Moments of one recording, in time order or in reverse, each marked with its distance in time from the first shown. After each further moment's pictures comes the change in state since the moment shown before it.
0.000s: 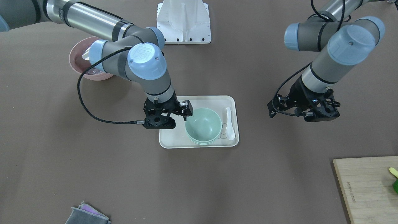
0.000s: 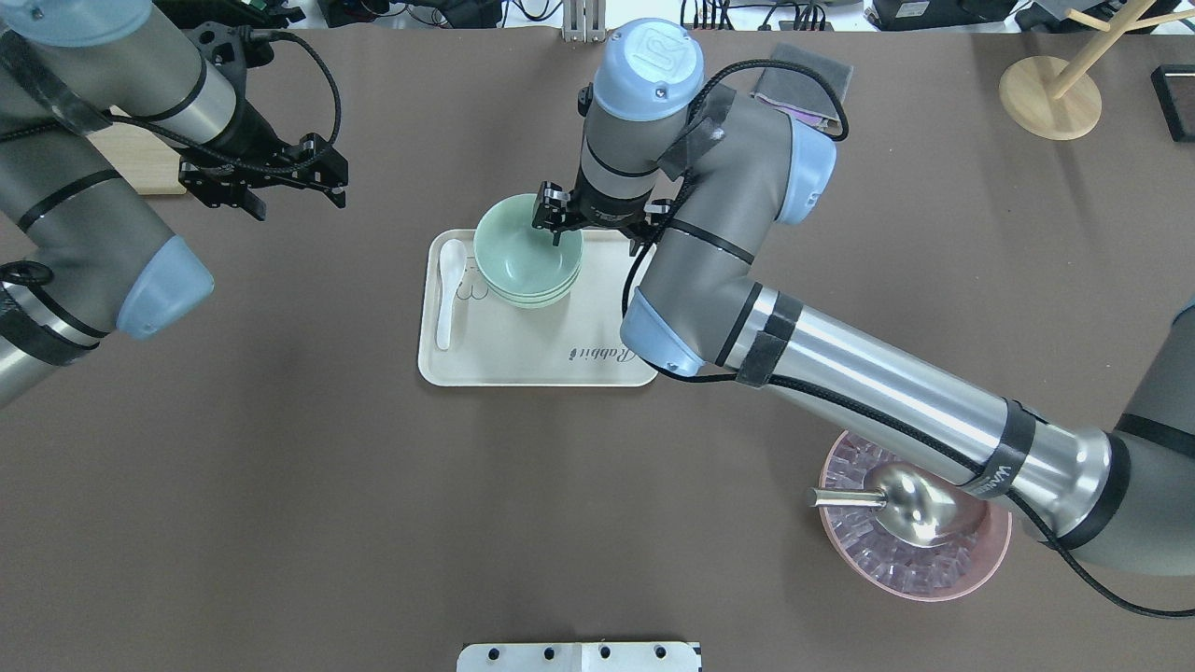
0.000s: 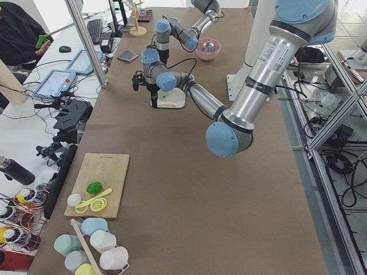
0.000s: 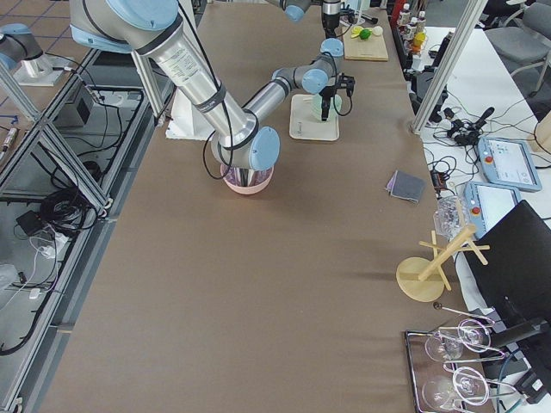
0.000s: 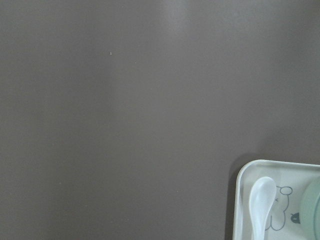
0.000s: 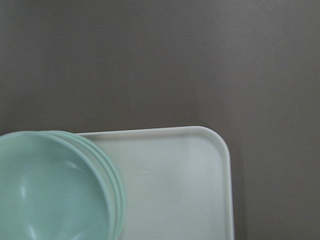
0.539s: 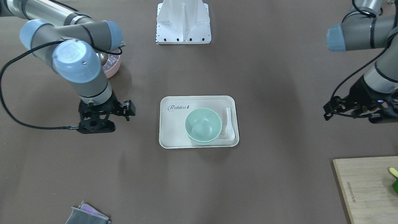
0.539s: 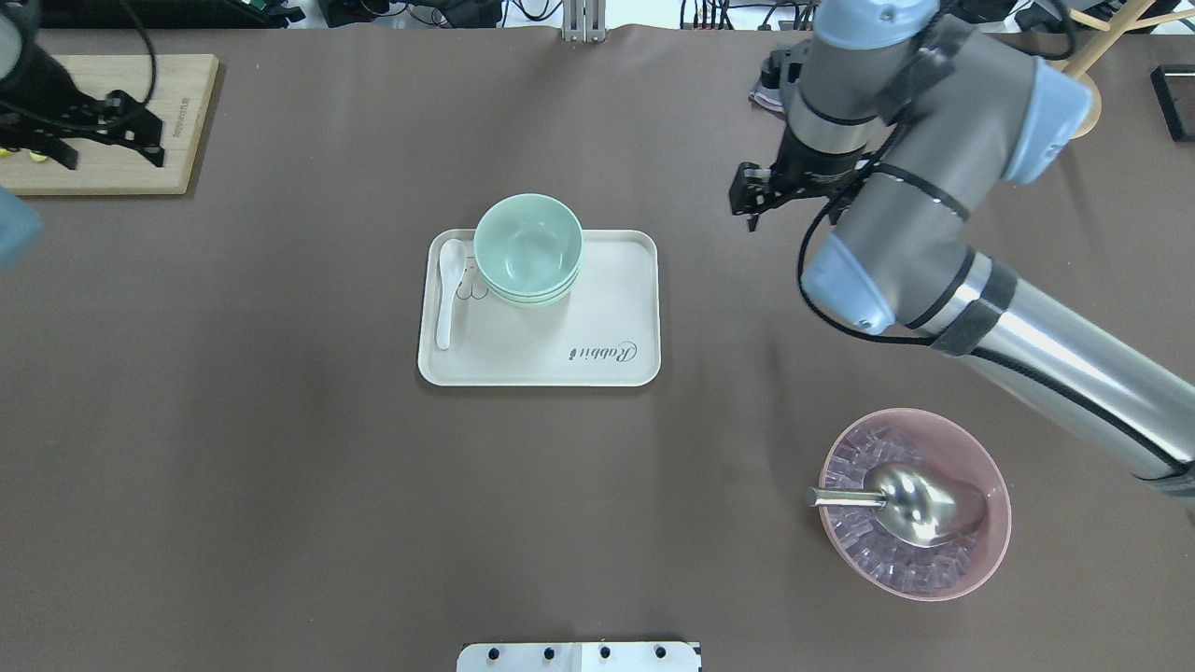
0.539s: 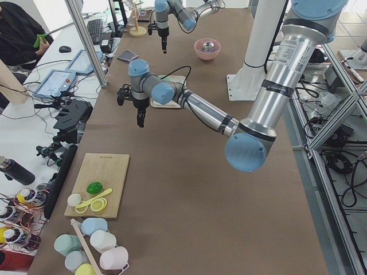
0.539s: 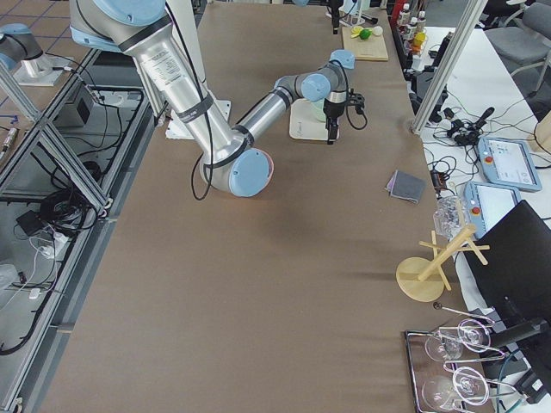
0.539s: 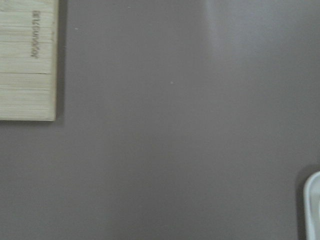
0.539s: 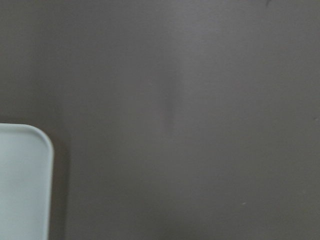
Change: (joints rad) left arm -0.205 0.148 -0.014 0.084 0.000 0.319; right arm 0.163 -0.213 0.191 -0.233 0.048 -0.354
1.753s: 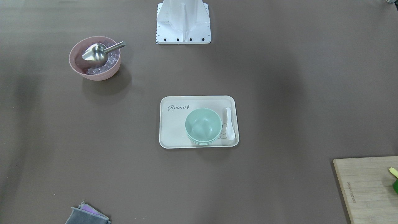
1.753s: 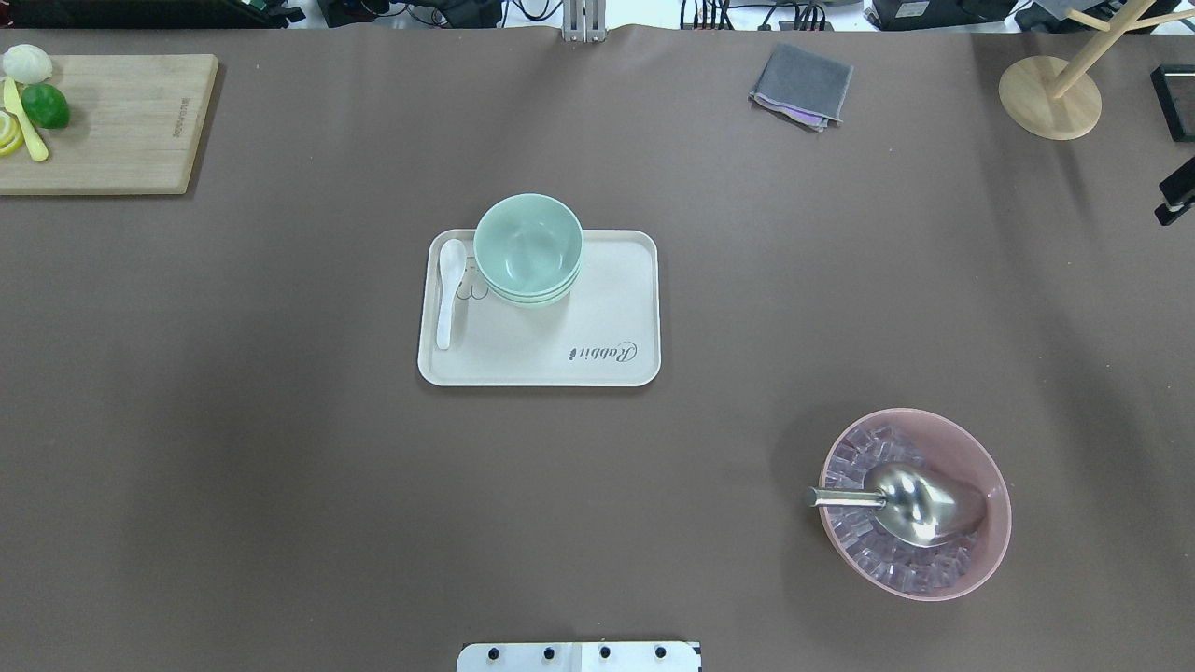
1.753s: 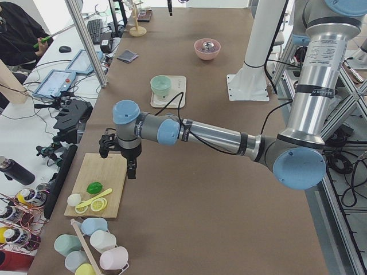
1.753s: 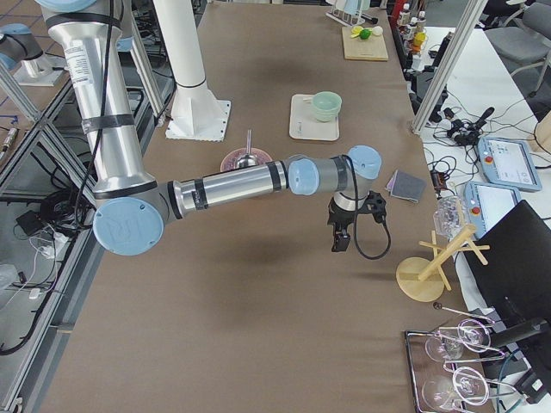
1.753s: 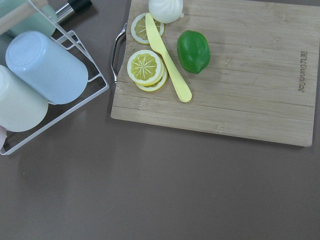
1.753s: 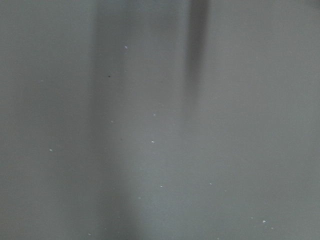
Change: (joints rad) left arm -0.303 0.151 0.110 -0.004 -0.057 0.264; right arm 0.507 -0.467 0.007 0.026 0.161 -0.673
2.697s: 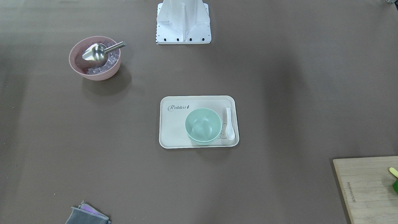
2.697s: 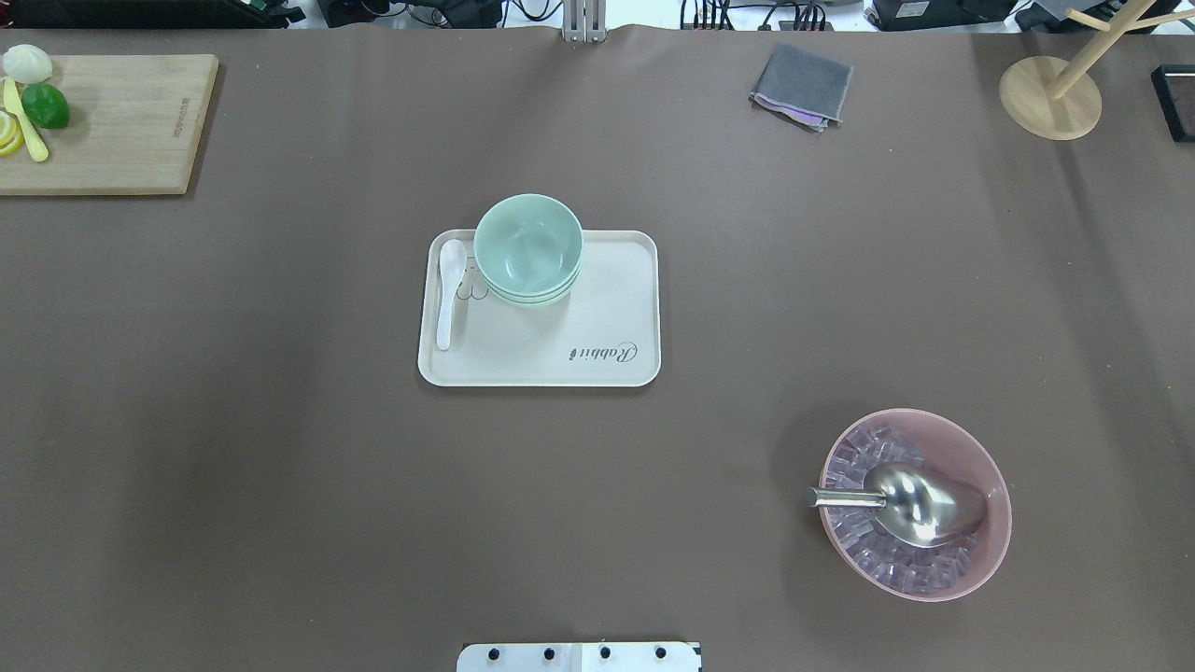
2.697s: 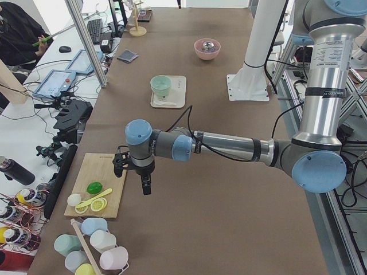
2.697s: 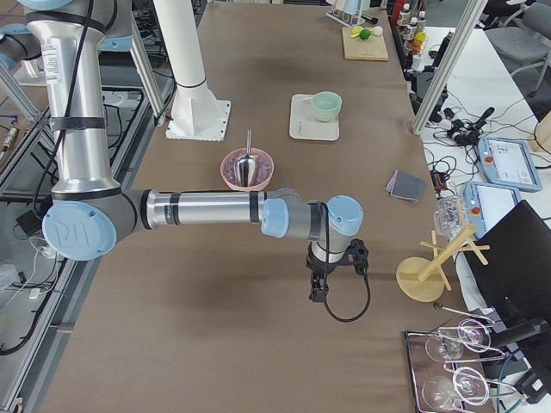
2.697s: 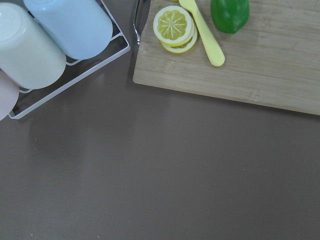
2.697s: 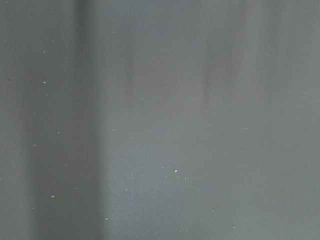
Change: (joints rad) left arm -0.010 0.121 -0.016 -0.022 -0.013 0.001; right arm 0.134 -0.111 -0.068 0.019 -0.001 -0.189
